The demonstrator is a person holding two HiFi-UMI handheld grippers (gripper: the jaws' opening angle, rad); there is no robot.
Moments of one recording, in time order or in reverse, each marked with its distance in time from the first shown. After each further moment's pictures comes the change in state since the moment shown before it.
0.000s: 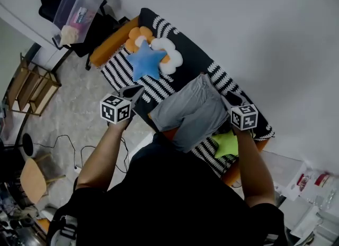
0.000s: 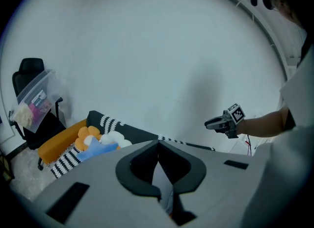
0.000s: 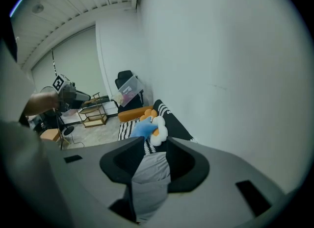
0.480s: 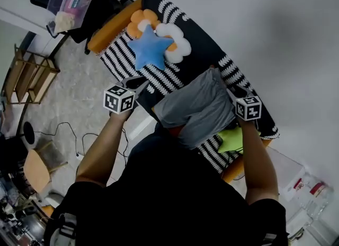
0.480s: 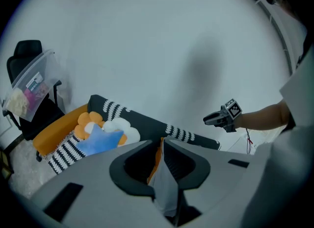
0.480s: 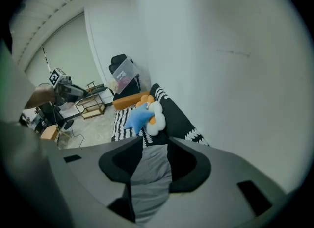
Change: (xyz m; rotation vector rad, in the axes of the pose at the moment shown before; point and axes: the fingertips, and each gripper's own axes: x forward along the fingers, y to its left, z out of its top) left arm 0.074 0.094 -0.037 -0.065 0.136 -0.013; right arm 0.122 -0.042 -0.022 0.018 0.176 0.011
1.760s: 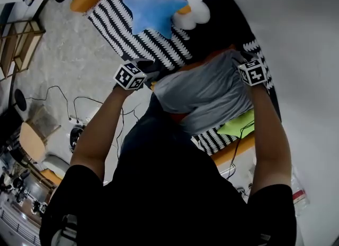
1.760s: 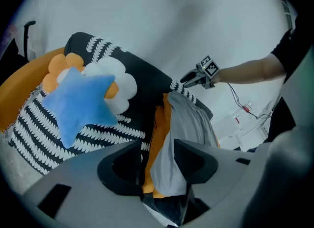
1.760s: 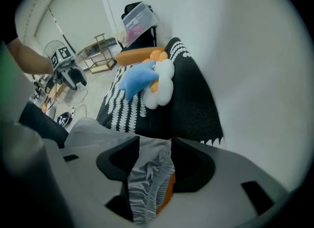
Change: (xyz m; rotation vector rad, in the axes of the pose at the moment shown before) left arm 0.177 0.102 -0.193 -0.058 0.385 -0.234; right arm 0.260 -0.060 -0.037 -0.338 0.427 0.106
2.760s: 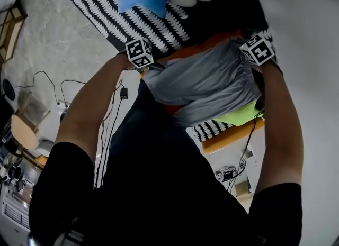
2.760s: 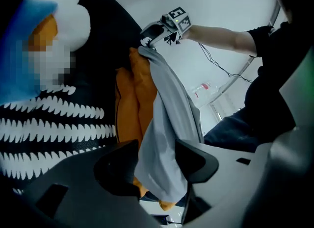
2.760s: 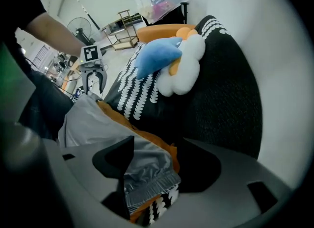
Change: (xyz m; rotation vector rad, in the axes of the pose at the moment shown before) left arm 0.139 -0.010 -0.087 0.179 0.316 -0.542; right arm 0.098 -0.001 -0.001 -0.291 0.198 0.192
